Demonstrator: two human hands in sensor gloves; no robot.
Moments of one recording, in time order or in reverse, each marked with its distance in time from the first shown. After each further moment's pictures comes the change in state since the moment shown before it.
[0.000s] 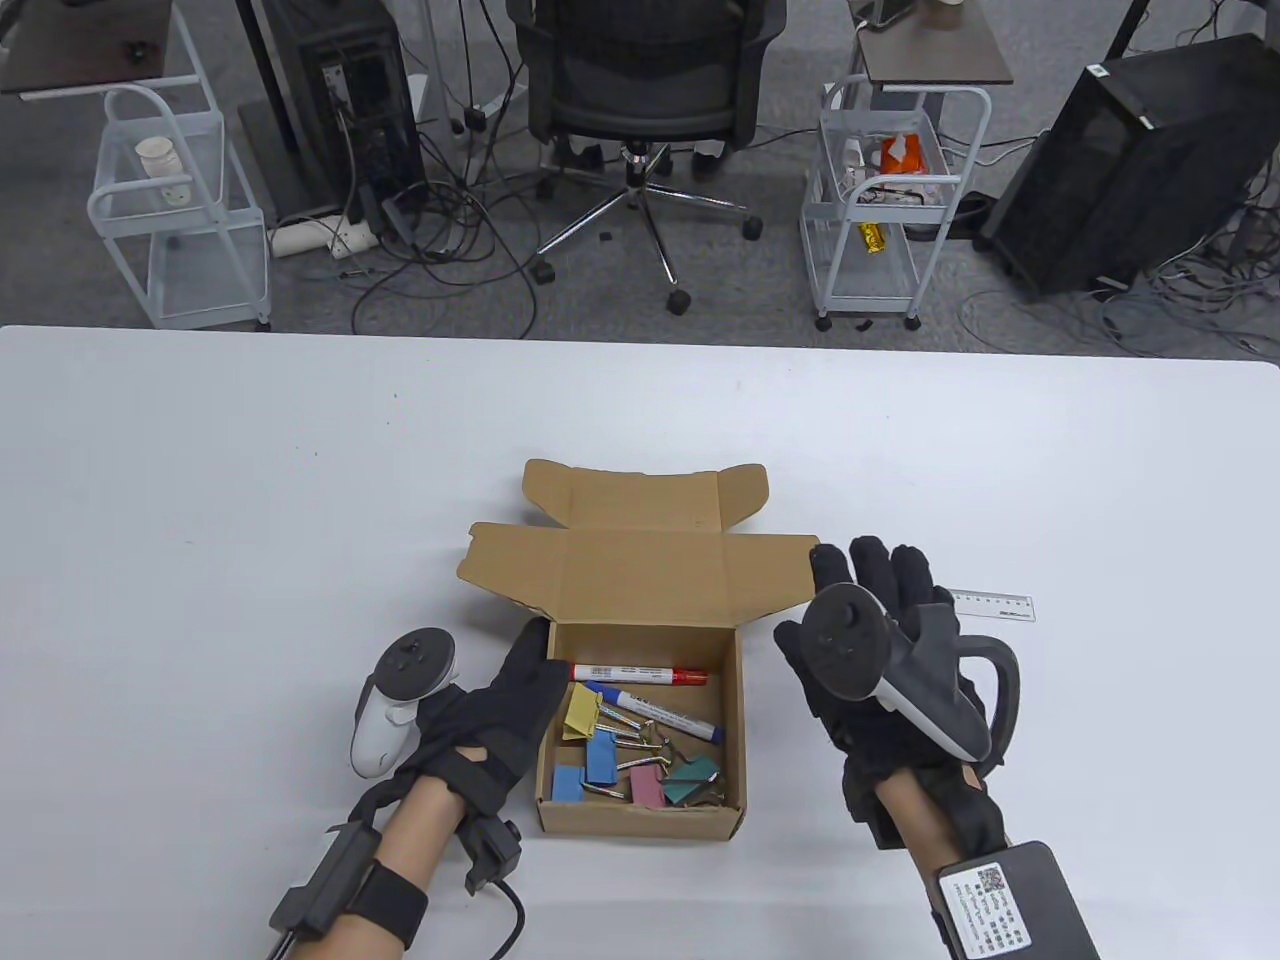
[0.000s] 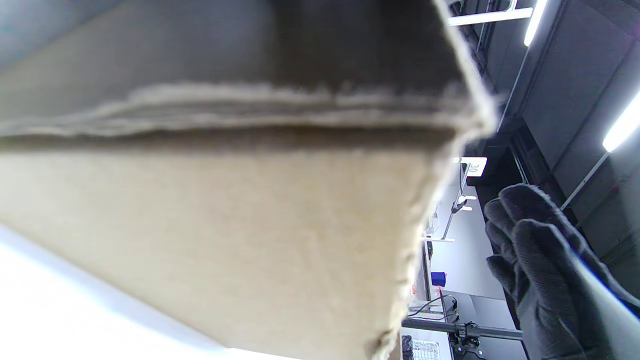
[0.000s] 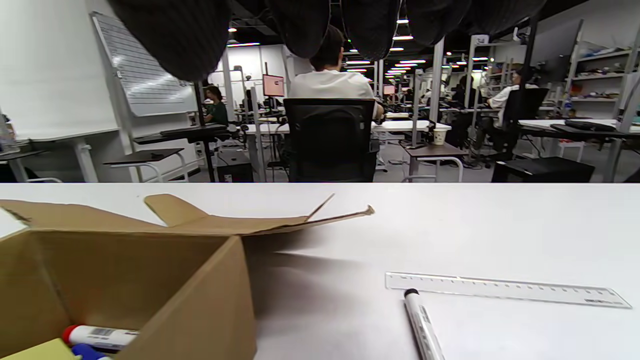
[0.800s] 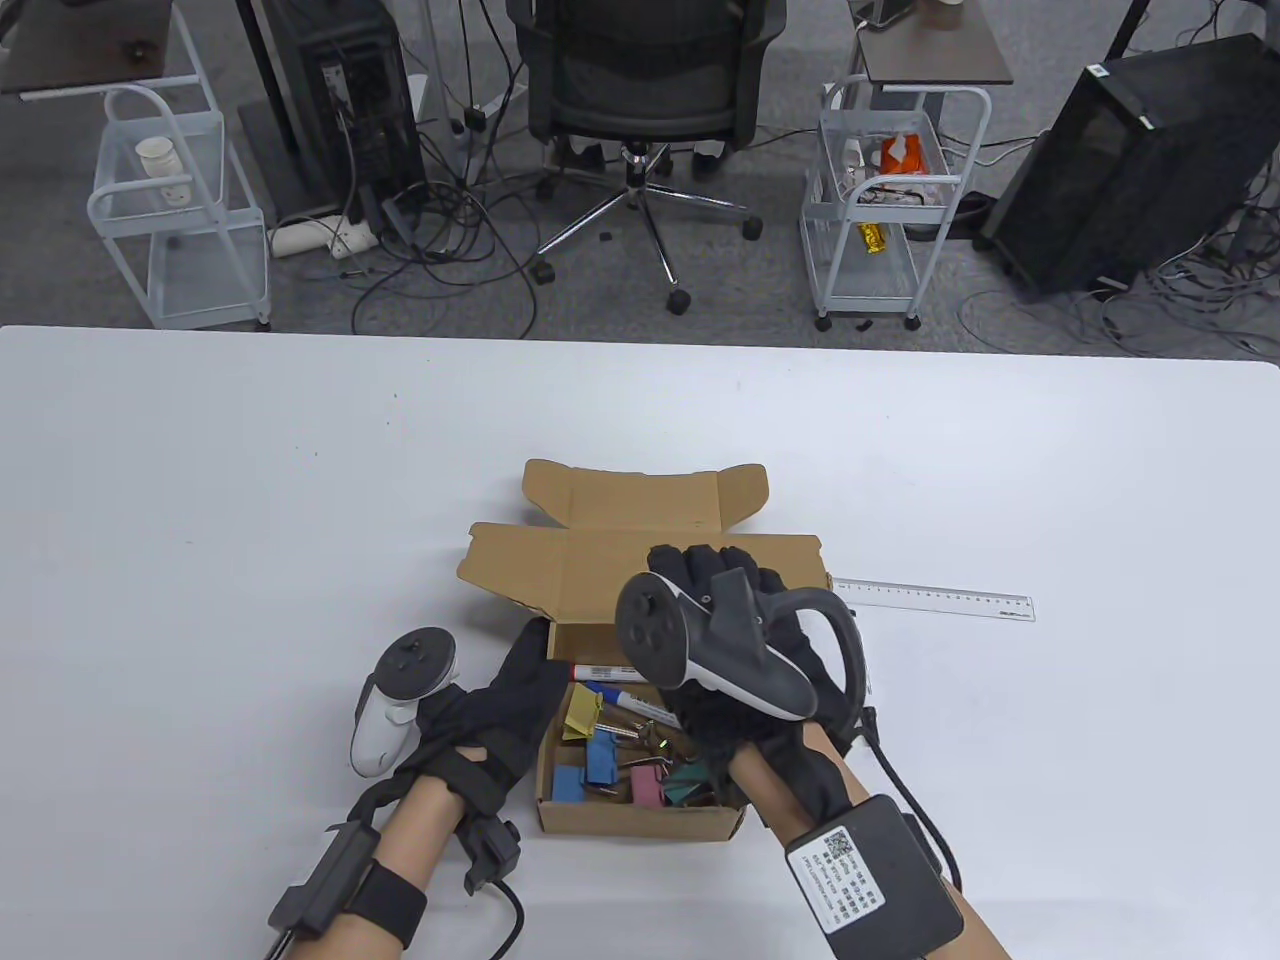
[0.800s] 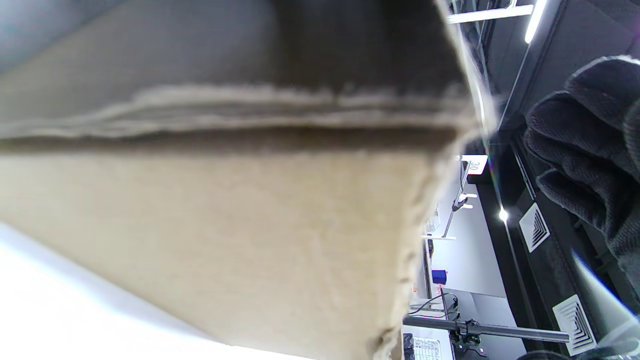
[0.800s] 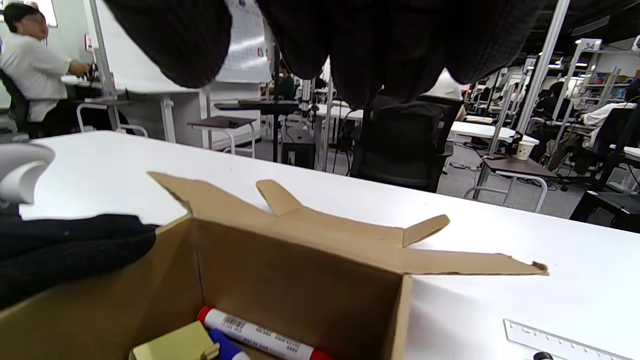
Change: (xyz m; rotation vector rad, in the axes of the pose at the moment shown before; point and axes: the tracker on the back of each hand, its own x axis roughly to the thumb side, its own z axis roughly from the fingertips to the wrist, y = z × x) left_hand 0.000 0.000 0.000 -0.006 0.001 -0.005; right_hand 0.110 -0.005 -0.020 0.084 -0.197 0.138
